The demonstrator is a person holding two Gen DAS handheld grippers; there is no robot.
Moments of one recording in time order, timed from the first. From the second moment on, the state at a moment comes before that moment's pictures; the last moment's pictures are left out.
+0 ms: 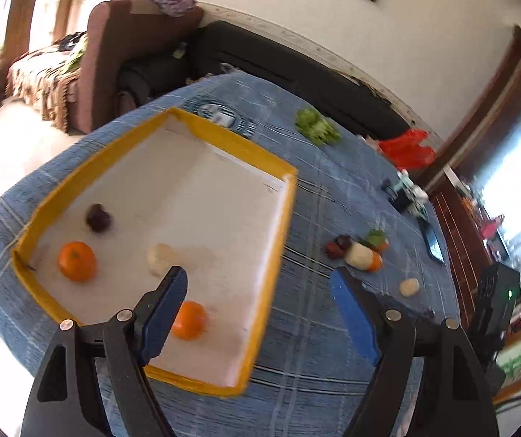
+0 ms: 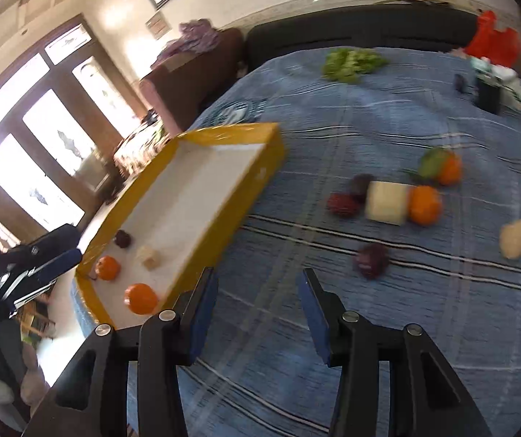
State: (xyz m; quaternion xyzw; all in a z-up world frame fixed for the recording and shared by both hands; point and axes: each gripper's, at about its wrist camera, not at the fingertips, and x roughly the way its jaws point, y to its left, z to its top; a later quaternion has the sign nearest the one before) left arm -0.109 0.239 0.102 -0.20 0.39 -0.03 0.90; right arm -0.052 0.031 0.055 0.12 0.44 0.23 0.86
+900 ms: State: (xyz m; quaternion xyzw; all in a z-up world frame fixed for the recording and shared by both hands) left arm -0.081 0.164 0.053 -0.15 0.44 -0.09 0.88; right arm 0.054 -0.040 0.014 0.14 0.47 0.12 0.86
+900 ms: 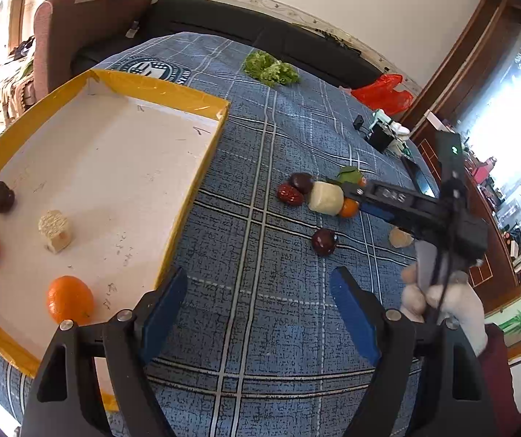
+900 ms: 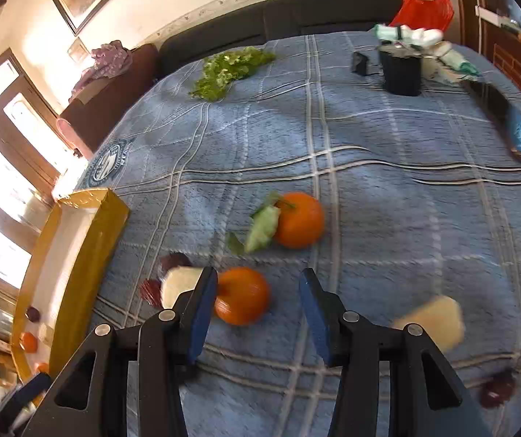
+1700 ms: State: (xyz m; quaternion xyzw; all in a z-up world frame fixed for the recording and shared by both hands) left arm -0.068 0.103 0.030 -0.08 0.46 -0.13 0.87; right arm 0.014 -0.059 0.008 0.17 0.45 0.15 0.86
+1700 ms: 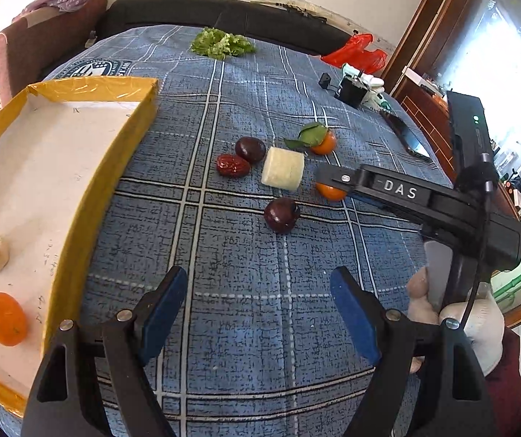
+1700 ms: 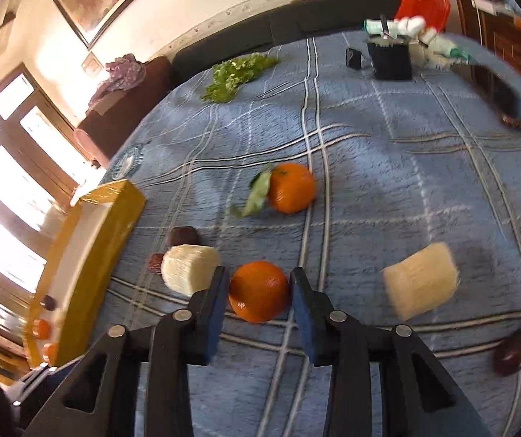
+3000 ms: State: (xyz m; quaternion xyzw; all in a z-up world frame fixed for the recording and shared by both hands) left arm -0.035 0.110 0.053 -0.04 0.43 -0.13 0.89; right arm 0.008 -0.075 0.017 0.21 0.41 0.15 0.88
